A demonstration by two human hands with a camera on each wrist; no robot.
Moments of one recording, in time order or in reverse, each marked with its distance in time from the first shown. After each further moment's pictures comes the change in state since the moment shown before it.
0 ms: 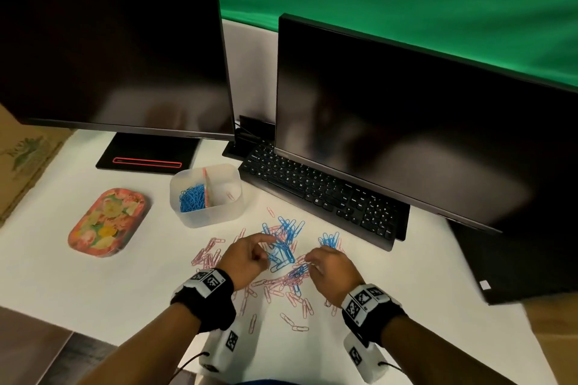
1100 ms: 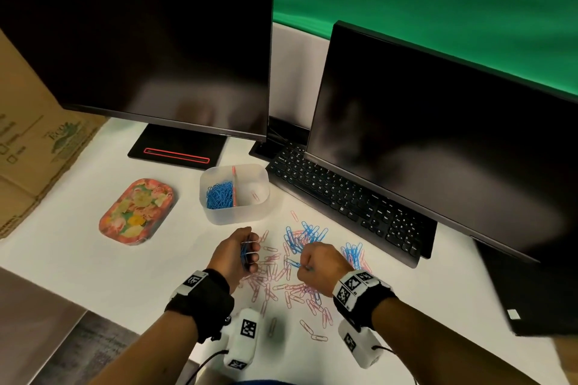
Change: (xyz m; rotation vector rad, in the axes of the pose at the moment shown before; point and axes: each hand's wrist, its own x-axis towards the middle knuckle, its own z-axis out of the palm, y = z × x) left_hand -0.015 -0.001 -0.043 -0.949 0.243 -0.395; right_hand 0.046 -0.063 0.006 -0.029 -0.234 0.098
